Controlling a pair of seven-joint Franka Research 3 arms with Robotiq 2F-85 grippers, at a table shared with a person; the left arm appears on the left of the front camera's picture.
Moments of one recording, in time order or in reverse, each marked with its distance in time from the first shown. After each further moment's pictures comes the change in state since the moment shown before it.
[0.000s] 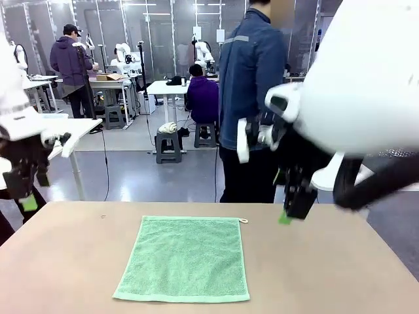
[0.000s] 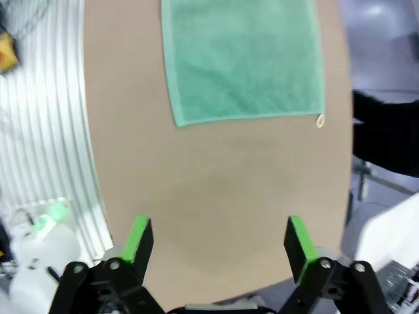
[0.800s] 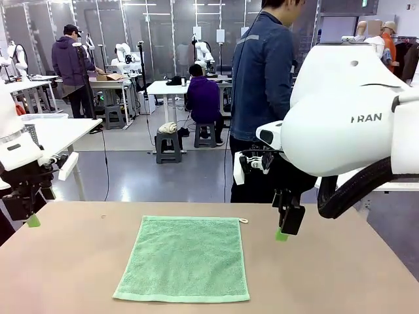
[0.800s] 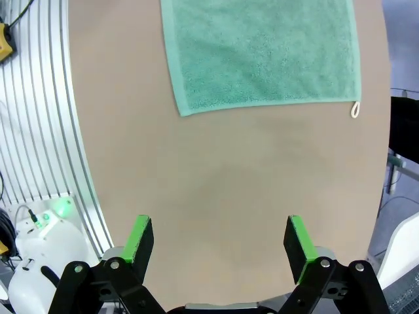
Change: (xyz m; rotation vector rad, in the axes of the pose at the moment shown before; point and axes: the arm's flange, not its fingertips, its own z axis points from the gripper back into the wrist) left arm -0.007 -0.016 -0.035 0.085 -0.048 -0.103; right arm -0.007 -0.031 -0.057 0.110 0.048 -0.044
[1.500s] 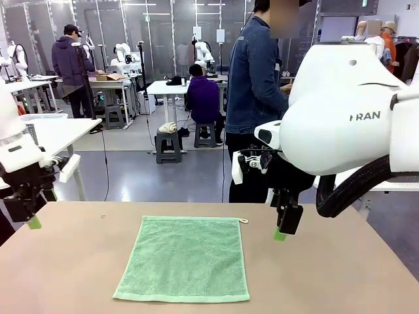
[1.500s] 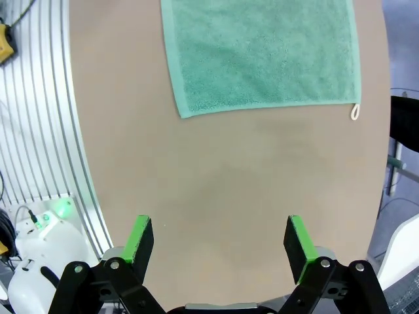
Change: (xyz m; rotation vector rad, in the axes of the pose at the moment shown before) left arm 0.010 -0.003 -0.003 0.000 0.001 -0.016; right arm 0.004 0.002 -0.001 0.001 -0.002 0.011
